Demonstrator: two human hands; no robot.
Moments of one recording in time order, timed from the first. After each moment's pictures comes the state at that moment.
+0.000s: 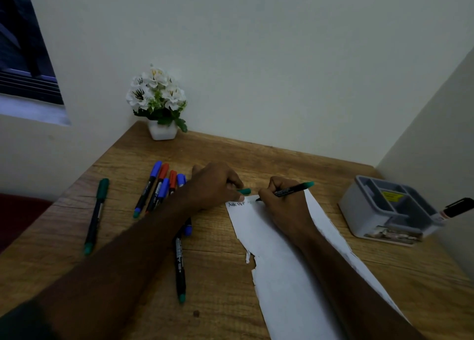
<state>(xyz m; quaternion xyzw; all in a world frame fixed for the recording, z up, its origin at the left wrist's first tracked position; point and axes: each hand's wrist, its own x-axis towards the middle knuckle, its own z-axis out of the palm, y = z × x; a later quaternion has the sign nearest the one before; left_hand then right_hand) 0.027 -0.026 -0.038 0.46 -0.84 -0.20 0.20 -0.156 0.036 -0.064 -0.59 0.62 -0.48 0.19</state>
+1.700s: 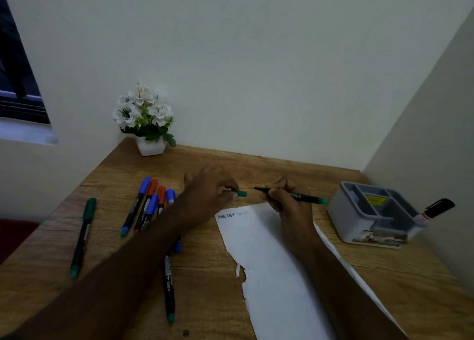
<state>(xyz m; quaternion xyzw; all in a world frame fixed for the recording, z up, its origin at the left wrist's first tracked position) 0.022 -0.020 -0.037 0.43 -0.85 -0.15 0.29 -0.178 0.042 -0.055 -0.54 0.48 -0.62 0.30</state>
